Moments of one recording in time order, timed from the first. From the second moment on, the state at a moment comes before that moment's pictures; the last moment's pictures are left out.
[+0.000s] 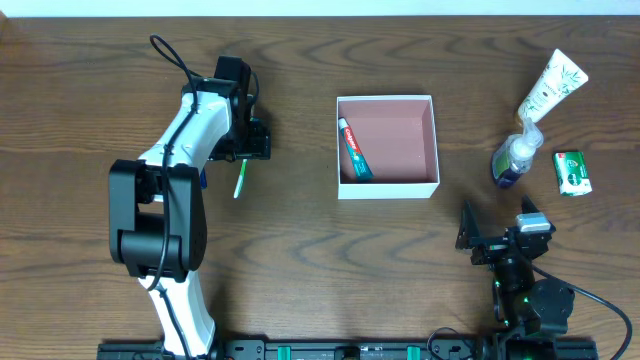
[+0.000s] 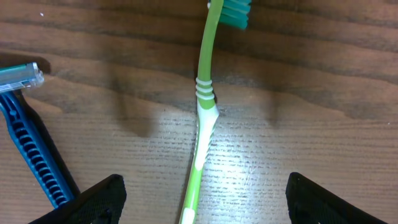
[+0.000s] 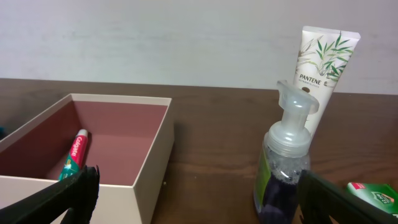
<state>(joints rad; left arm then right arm) -0.13 2.05 1.50 -0.94 -0.01 -0.15 -0.06 0.01 0.01 -0.06 -0.16 0.03</state>
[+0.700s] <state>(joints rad) -0.13 2.11 1.50 -0.91 -0.01 -0.15 -0.06 0.01 0.01 -0.06 -0.16 0.03</state>
